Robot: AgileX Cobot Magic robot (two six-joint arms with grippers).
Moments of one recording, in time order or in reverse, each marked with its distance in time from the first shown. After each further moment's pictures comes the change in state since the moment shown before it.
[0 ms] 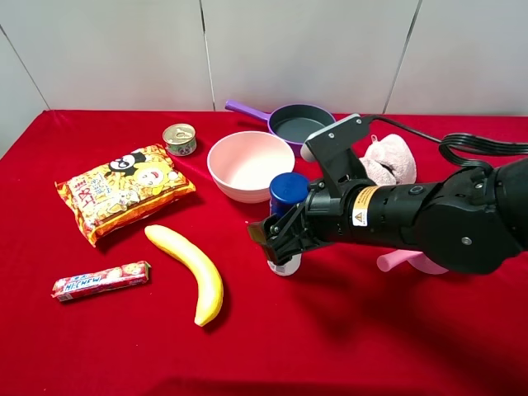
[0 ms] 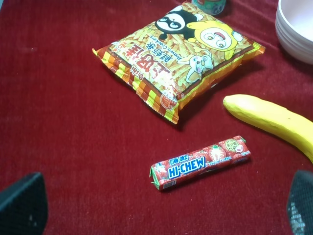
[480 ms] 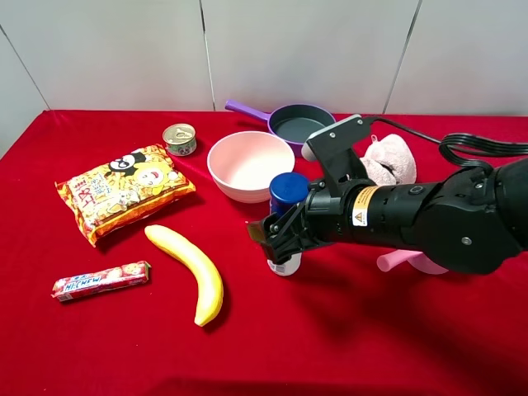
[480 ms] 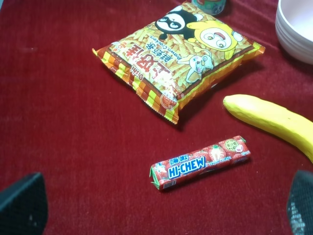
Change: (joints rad) left arm 0.000 0.000 0.000 0.000 0.000 0.000; right arm 0.000 0.000 0.000 0.000 0.000 0.023
